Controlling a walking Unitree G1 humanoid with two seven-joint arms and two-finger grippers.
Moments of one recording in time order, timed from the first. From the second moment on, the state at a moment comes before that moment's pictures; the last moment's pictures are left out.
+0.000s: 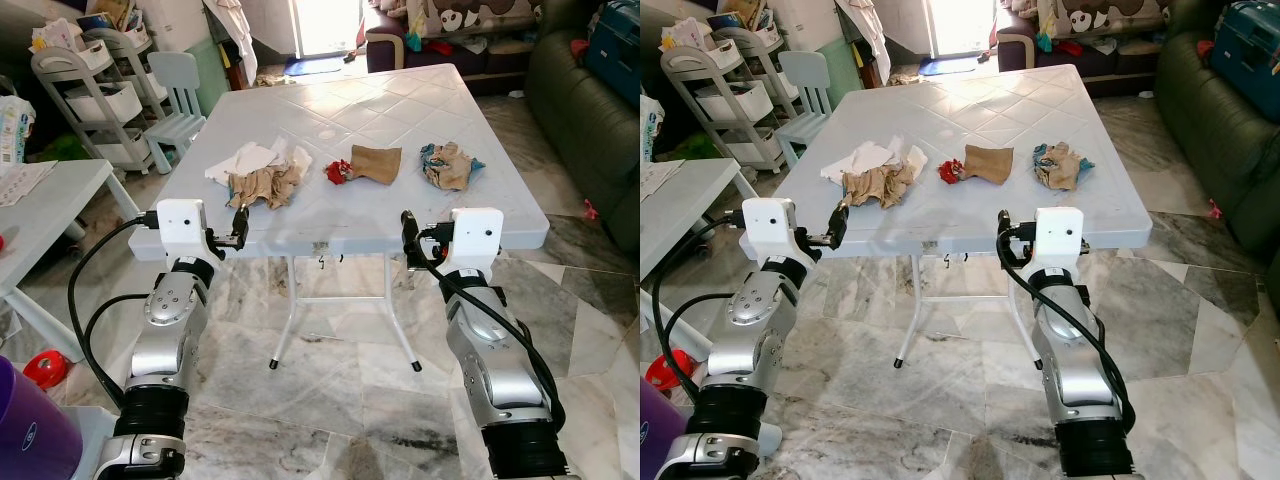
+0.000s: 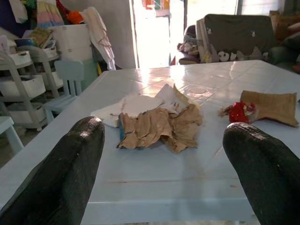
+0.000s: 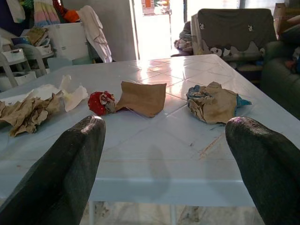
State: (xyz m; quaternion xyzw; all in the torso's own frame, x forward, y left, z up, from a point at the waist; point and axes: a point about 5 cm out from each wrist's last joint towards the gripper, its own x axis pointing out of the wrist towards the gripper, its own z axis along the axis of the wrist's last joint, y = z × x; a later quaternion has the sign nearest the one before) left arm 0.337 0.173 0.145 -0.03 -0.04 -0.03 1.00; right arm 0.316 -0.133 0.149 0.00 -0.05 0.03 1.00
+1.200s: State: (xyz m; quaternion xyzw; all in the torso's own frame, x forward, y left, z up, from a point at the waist) left arm 0.336 0.162 0.147 -0.03 -0.06 -0.07 1.00; right arm 0.304 -0.101 0.154 -0.03 -0.08 0.16 0.98
